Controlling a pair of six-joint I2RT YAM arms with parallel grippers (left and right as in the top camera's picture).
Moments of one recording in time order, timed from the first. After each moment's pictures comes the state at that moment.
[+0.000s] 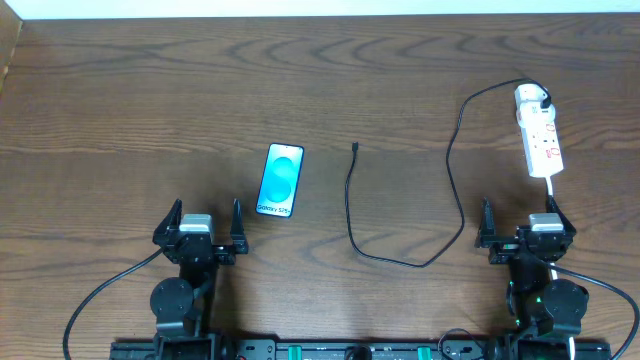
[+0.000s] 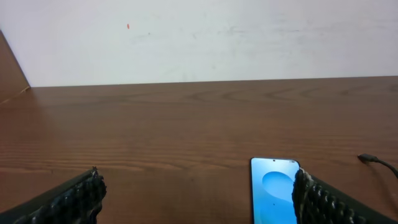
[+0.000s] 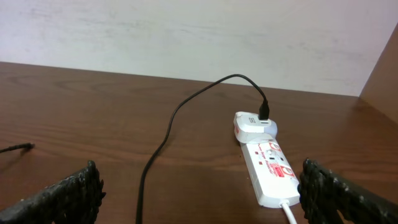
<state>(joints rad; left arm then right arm) 0.04 0.01 0.01 -0.10 0.07 0.05 -0.07 0.01 0.01 -0.07 -0.07 -0.08</state>
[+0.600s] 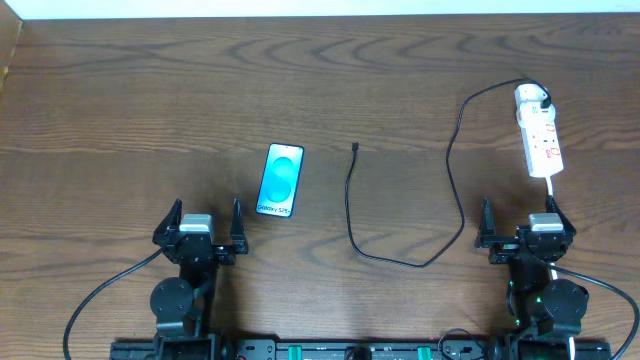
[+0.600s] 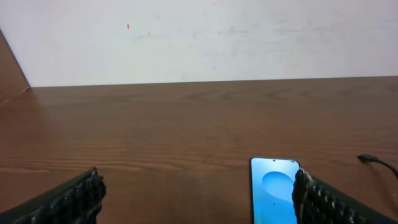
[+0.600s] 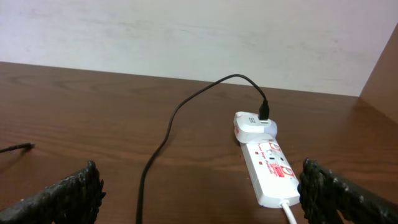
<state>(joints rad) 0.04 0.01 0.01 -0.10 0.07 0.05 -0.07 0.01 0.01 -0.07 -0.07 -0.08</state>
